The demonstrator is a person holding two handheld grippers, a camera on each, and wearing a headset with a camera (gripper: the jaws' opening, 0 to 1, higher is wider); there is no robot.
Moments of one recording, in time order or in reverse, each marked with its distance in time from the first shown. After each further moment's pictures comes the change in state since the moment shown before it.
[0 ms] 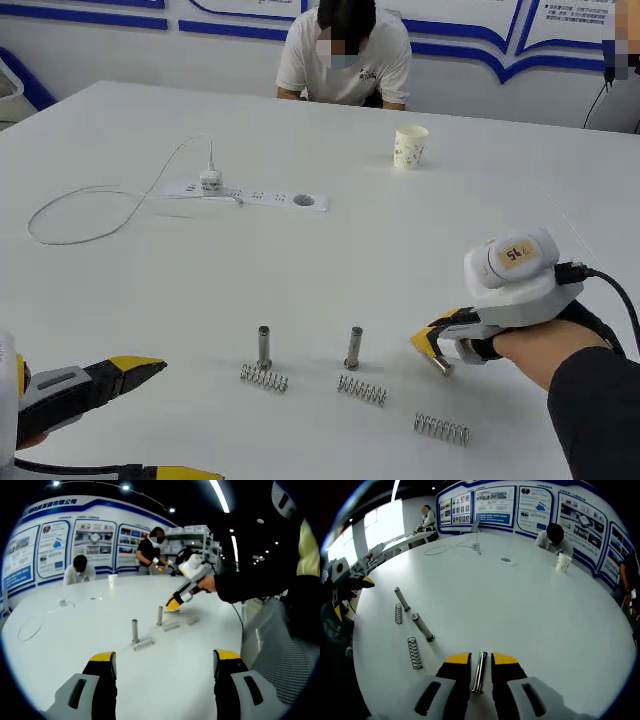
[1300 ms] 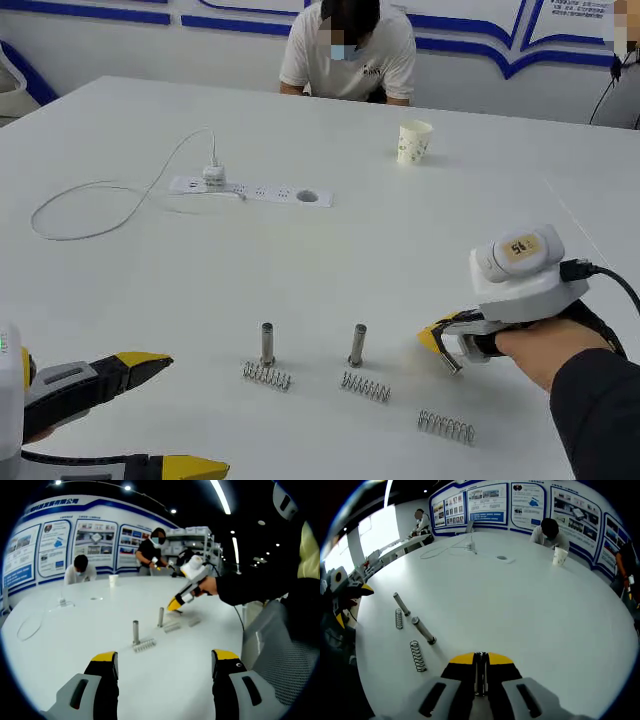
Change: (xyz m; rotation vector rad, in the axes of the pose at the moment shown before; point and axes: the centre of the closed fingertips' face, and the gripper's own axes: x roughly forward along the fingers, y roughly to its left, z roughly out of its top) left arm 0.003 0.001 0.003 -0.009 -0.011 0.002; right arm -0.014 0.002 0.001 0.065 -0.018 -0.004
